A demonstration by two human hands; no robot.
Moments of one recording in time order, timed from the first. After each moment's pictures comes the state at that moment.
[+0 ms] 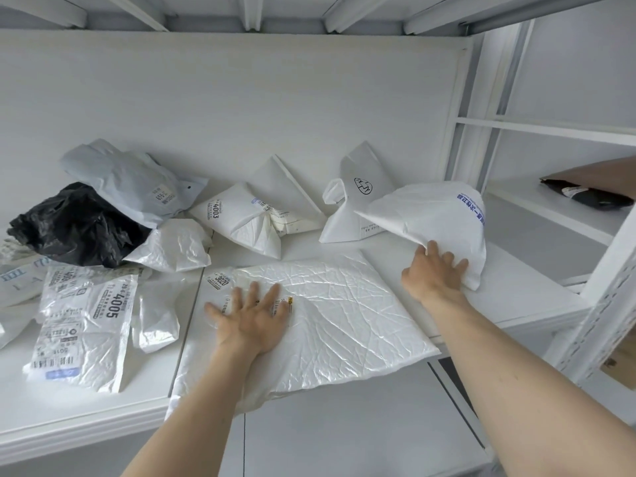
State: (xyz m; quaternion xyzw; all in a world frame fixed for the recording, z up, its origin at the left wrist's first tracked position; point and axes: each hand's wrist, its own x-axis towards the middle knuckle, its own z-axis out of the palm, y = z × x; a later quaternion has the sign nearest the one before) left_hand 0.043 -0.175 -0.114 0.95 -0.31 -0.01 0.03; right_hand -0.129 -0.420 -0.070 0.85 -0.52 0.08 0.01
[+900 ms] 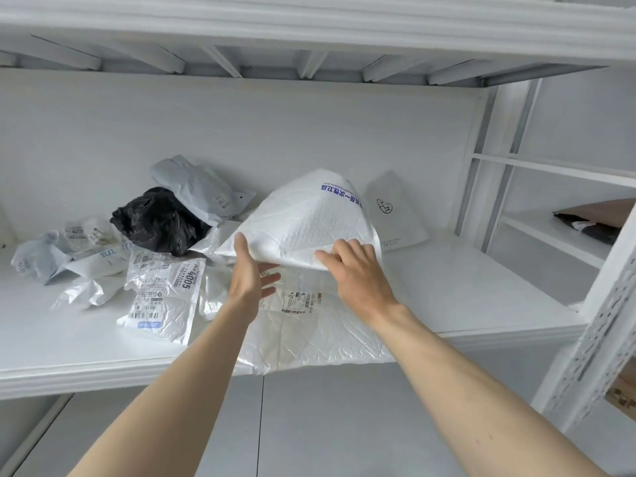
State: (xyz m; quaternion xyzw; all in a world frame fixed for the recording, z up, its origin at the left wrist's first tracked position) left_hand 0.017 -0.098 -0.028 0.65 -0.12 -0.18 0.73; right_hand -0.108 -0.248 -0.031 0.90 -0.03 0.42 0.11
